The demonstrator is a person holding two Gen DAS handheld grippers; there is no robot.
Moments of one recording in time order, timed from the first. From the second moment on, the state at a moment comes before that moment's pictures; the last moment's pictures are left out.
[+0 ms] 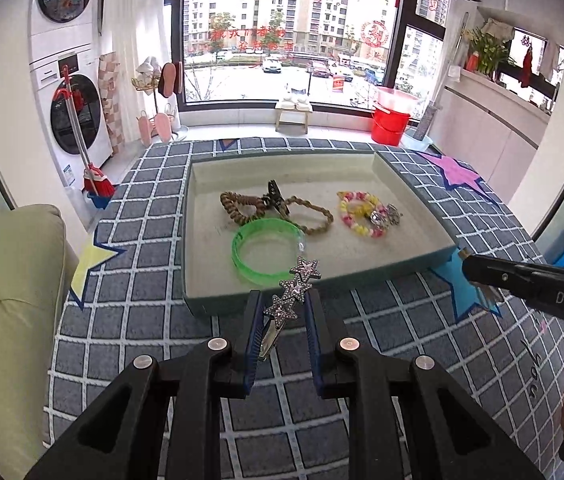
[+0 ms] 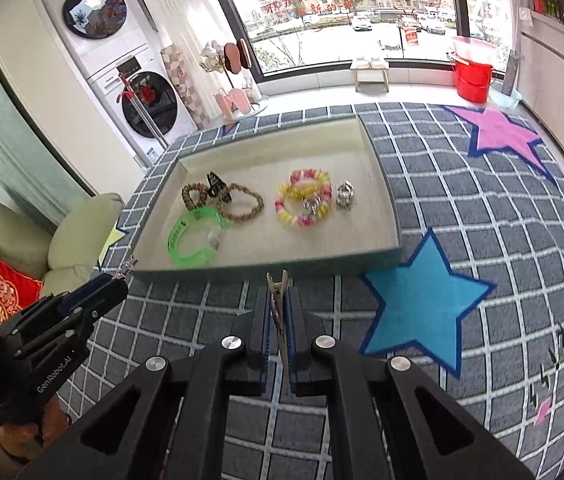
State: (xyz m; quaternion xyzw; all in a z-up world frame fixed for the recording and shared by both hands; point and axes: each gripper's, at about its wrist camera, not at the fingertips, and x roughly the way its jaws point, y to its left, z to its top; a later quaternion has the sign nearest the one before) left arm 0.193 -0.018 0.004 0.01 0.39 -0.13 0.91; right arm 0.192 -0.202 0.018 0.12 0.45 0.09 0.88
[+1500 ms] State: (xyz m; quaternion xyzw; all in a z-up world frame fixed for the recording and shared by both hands) left arm 0.325 -0.050 -0.031 0.04 0.42 -0.08 0.90; right arm 0.336 -0.225 -0.026 0.16 0.47 0.06 0.87
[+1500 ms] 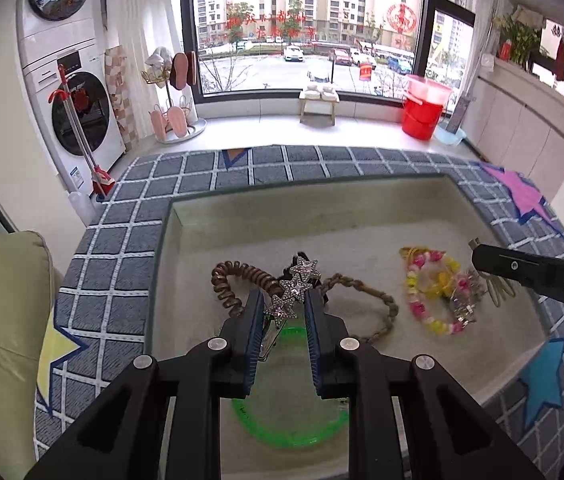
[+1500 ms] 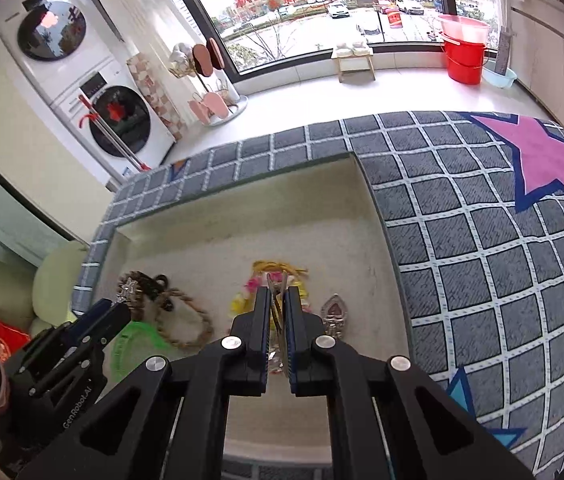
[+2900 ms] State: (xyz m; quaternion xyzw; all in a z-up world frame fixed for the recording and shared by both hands) left arm 0.310 -0.055 -0.021 0.07 0.40 -0.07 0.91; right arm 0.312 -0.231 -0.019 0.19 0.46 0.07 0.86
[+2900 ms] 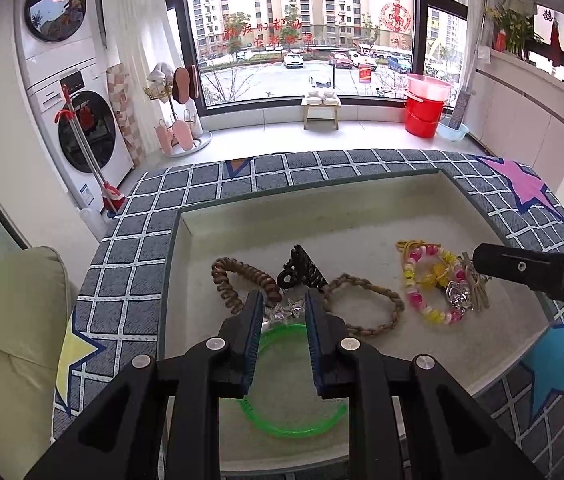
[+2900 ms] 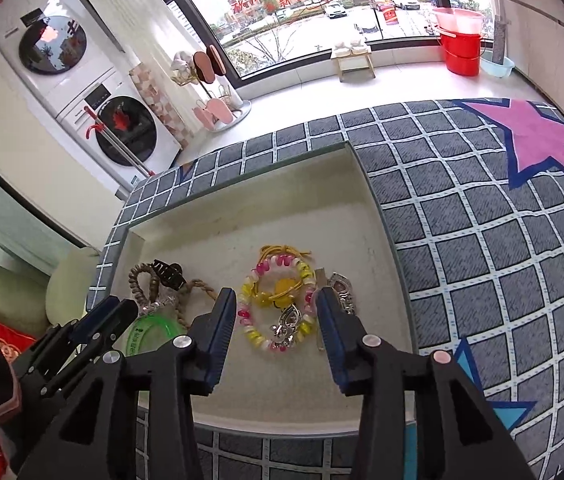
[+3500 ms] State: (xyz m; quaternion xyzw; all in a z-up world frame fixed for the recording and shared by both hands) left arm 0.297 -0.041 -0.010 0.05 0.39 -0.05 0.92; right arm 0.303 -0.217 -0.011 0.13 0.45 0.04 0.88
